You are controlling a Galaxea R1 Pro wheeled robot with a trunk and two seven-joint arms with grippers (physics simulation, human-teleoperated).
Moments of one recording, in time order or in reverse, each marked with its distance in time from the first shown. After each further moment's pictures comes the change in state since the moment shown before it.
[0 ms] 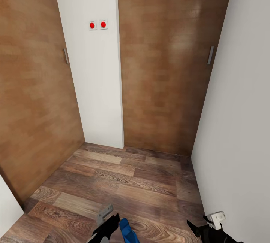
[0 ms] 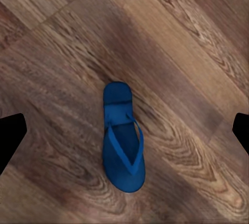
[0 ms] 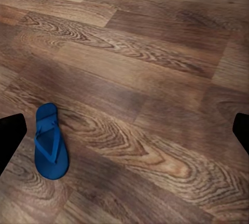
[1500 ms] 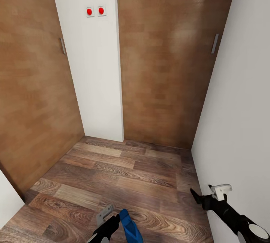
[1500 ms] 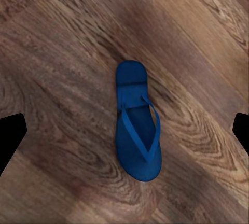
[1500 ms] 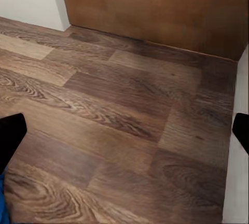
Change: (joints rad) left arm 0.000 0.000 -0.004 0.004 -0.001 0.000 -0.008; right arm 0.000 0.005 -0.007 -0.367 0.002 0.095 -0.208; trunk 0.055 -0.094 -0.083
